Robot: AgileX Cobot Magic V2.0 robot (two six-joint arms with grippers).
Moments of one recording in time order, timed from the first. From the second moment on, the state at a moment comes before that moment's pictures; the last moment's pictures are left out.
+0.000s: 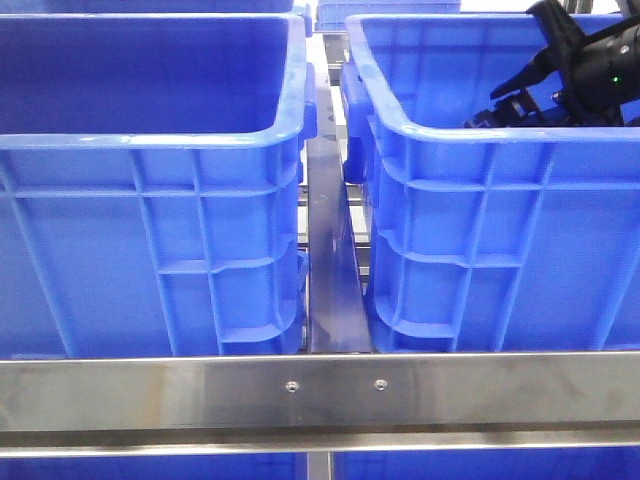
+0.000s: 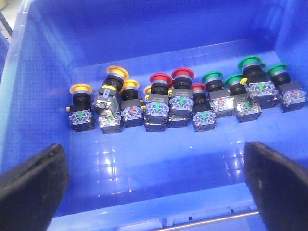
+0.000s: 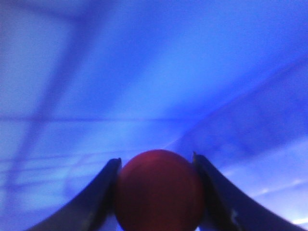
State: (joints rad) left arm -0.24 0.63 -0.74 0.23 0.67 -0.18; right arm -0.09 1.92 -1.22 1.79 0.55 -0.93
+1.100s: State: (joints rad) left arm -0.24 0.63 -0.74 0.23 0.67 -0.18; right arm -0.09 1.96 -1.22 1.80 0.48 -0.93
